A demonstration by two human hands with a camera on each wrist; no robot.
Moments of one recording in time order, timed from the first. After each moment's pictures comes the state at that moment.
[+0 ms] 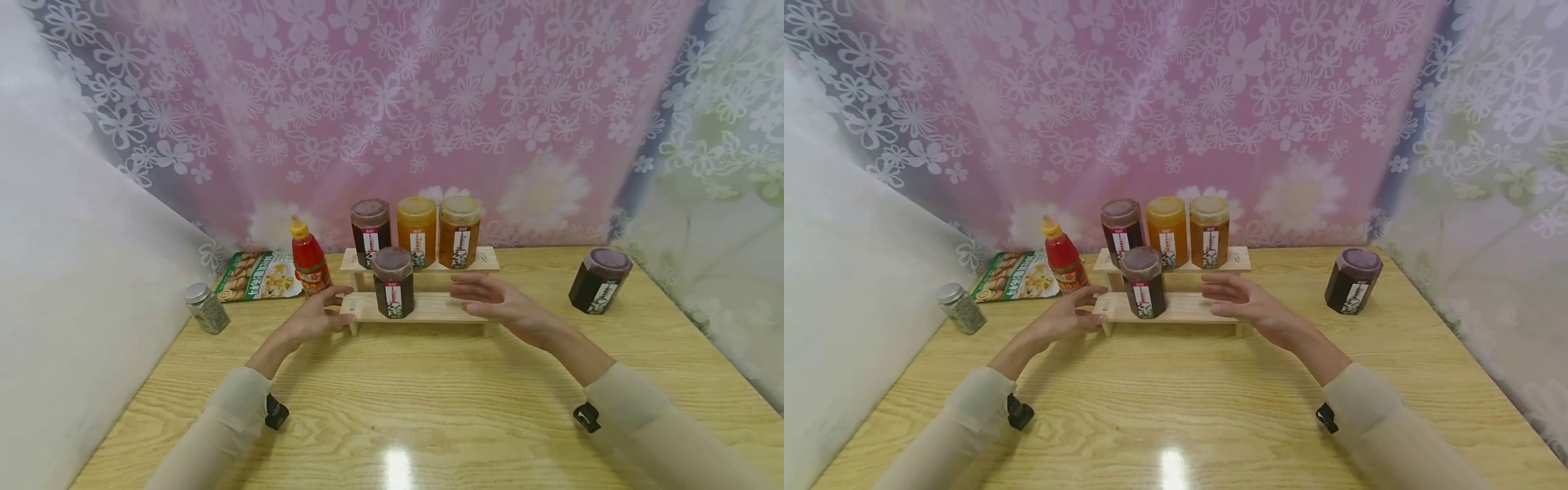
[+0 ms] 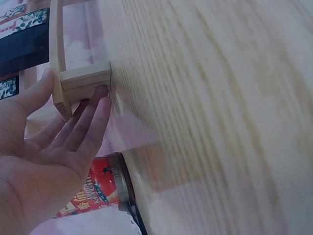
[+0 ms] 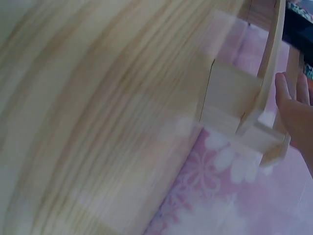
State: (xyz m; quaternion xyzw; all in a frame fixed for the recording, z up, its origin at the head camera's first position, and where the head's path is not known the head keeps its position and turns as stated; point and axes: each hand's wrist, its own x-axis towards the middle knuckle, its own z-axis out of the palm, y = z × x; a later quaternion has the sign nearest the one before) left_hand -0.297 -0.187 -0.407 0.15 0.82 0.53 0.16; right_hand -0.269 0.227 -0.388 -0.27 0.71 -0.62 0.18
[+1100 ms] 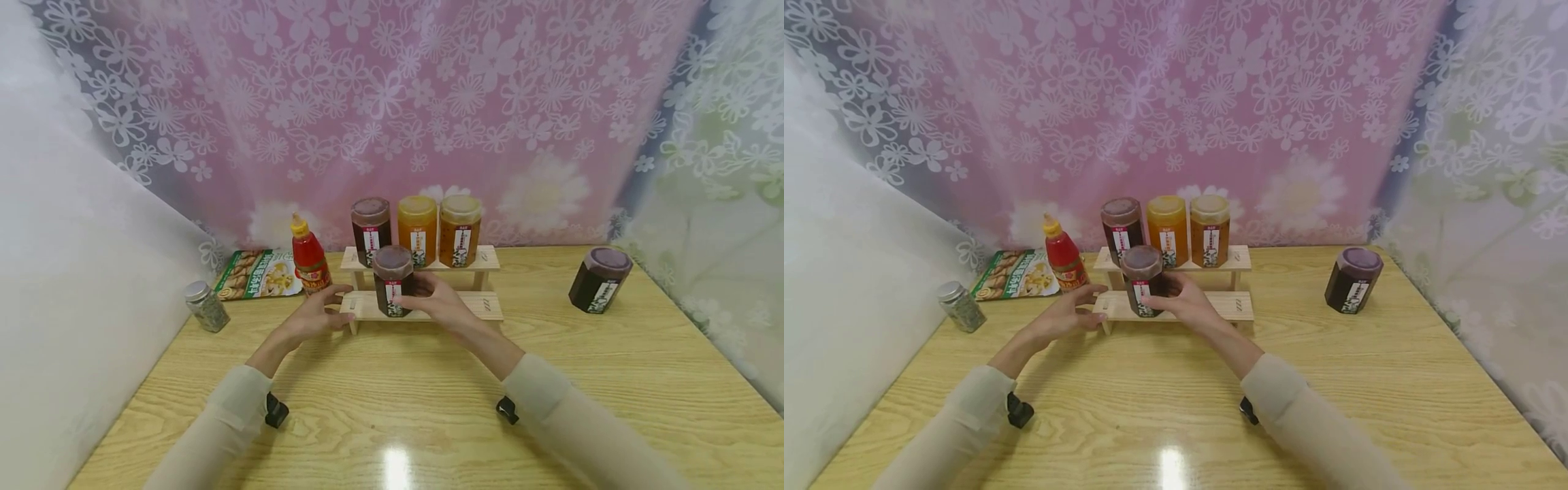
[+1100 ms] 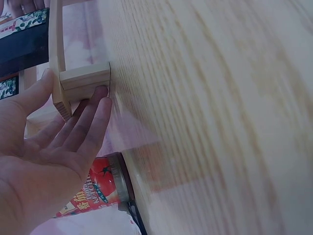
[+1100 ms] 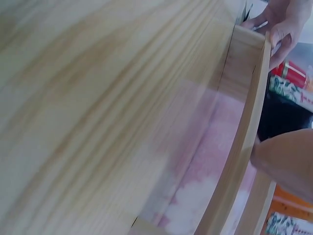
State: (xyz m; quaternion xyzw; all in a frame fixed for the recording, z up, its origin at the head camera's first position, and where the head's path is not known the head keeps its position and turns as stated) left_hand -0.300 -0.187 -0.410 0.15 0.82 0.52 0.15; right_hand -0.279 0.103 -0.389 -0.13 0.73 -0.67 0.09
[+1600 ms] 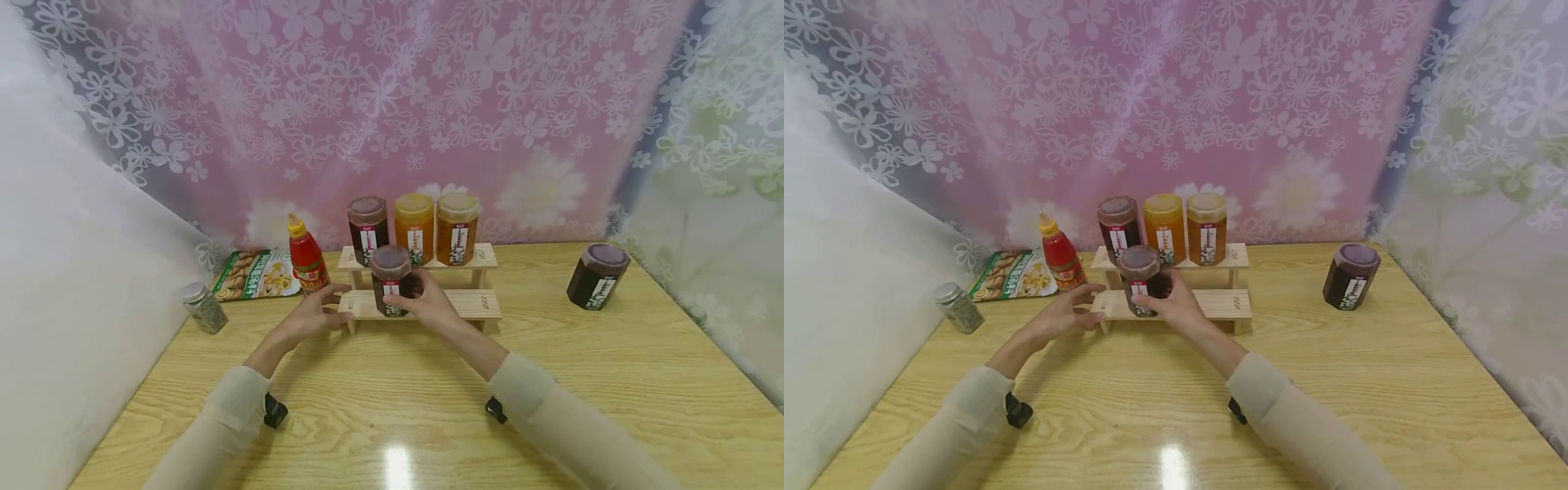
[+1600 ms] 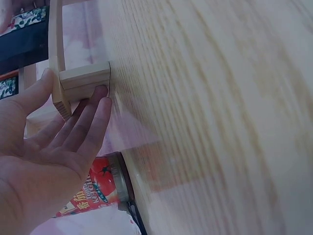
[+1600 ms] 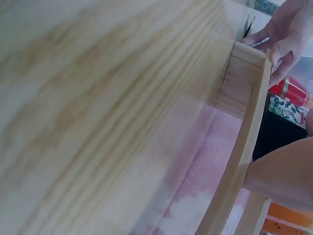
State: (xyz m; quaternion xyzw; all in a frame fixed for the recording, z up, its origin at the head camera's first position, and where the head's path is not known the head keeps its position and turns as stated) left_hand -0.300 -0.186 -0.409 0.14 0.82 0.53 0.15; right_hand -0.276 0.085 -0.393 -0.10 0.75 -0.65 0.04
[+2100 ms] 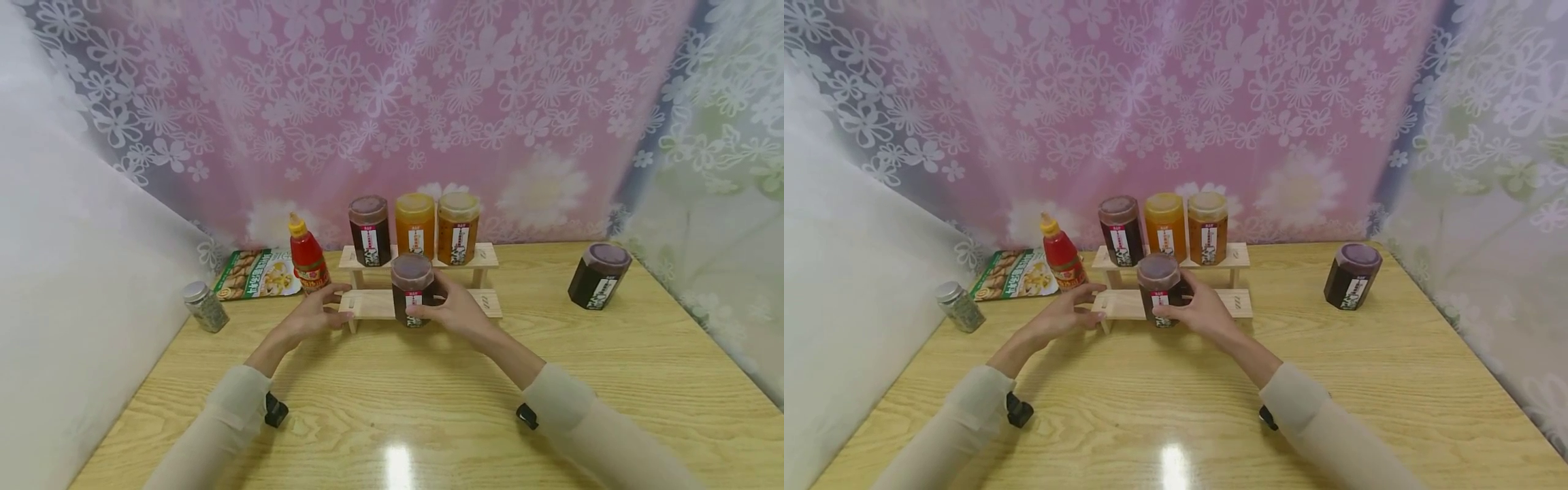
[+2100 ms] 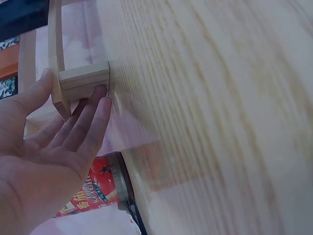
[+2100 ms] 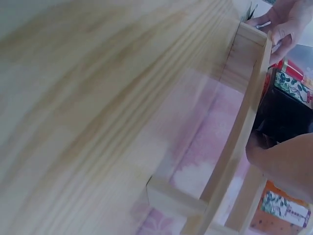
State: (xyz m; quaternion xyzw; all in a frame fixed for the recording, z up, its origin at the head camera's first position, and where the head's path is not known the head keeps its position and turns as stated) left_hand -0.300 -0.186 -0.409 0.15 0.82 0.53 0.16; right_hand -0.261 0.130 -0.389 -0.15 0.82 -0.55 0.03
